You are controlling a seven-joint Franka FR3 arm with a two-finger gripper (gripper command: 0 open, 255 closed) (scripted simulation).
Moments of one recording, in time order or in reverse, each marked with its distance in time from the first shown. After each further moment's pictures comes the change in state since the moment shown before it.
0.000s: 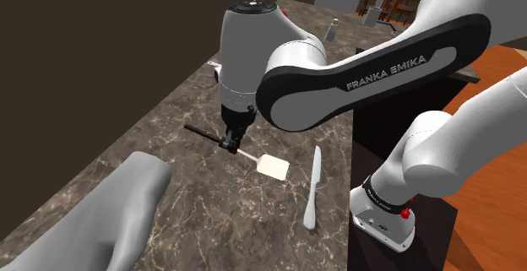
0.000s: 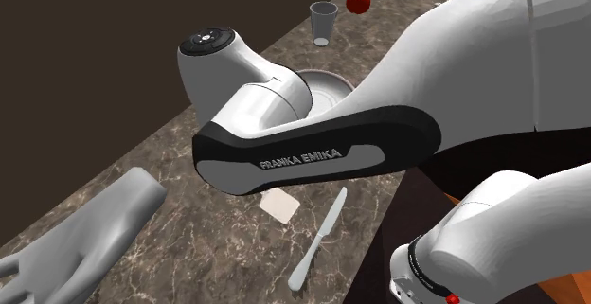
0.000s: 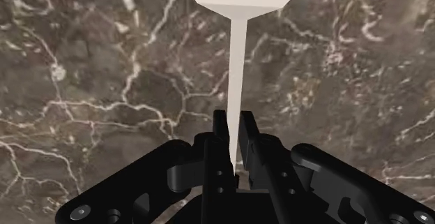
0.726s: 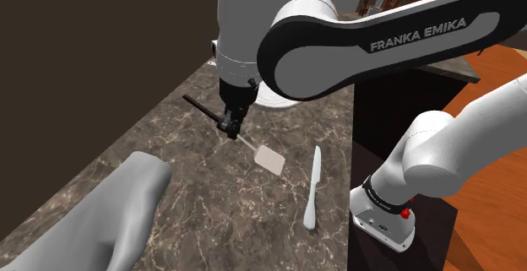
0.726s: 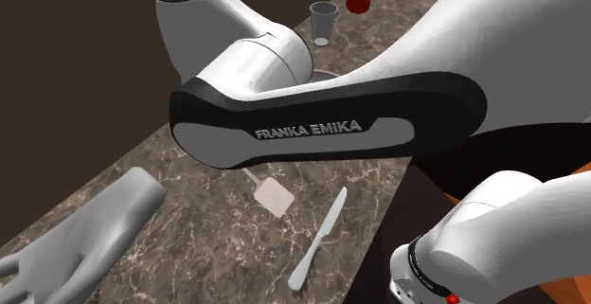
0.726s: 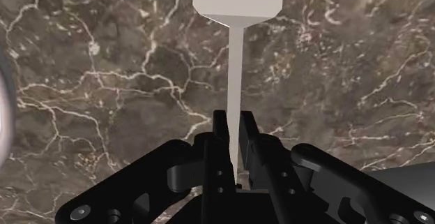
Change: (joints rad) arm 0.001 -0.055 -0.025 0.106 0.011 -0.157 -0.015
